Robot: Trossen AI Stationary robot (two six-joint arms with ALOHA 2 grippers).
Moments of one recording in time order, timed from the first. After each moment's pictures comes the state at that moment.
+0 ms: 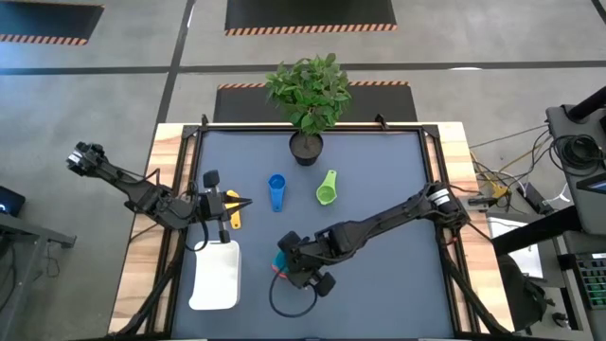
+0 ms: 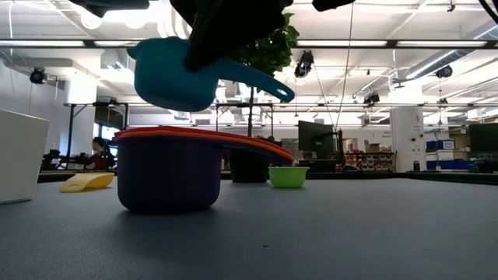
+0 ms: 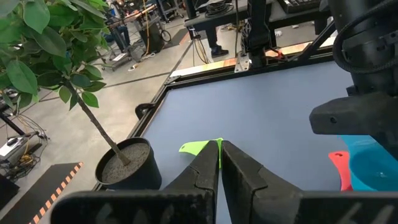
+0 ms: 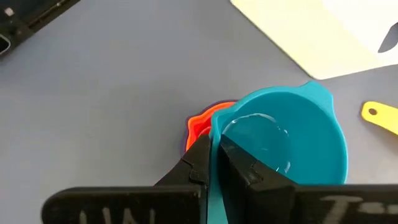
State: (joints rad) left arm -0.51 0.81 0.68 -0.20 -0.80 0.04; right arm 0.33 2.09 1.81 -0.65 -0.05 -0.44
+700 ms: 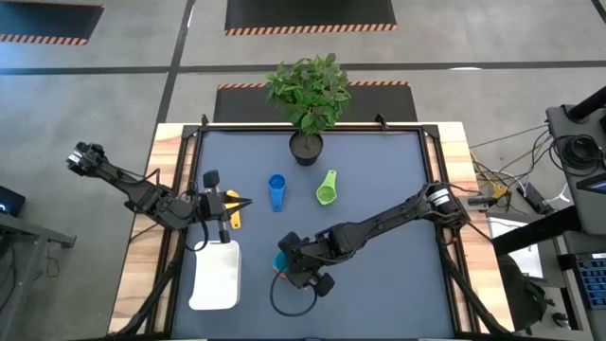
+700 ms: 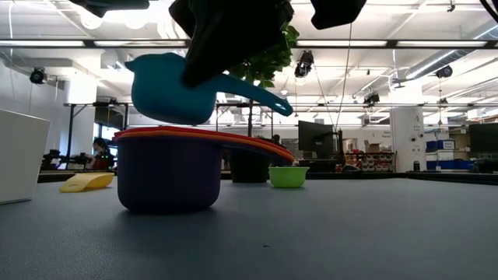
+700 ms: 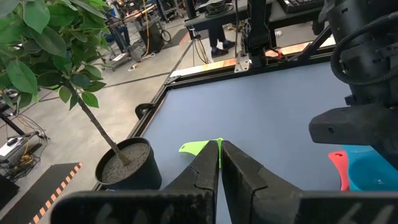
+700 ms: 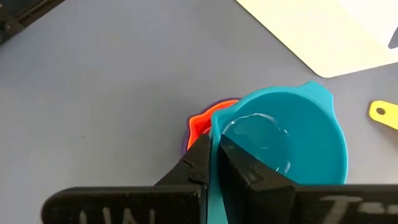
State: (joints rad) left arm -0.51 0.81 0.68 -0.20 -0.80 0.04; right arm 0.33 2.09 1.76 -0.58 -0.05 -0.44
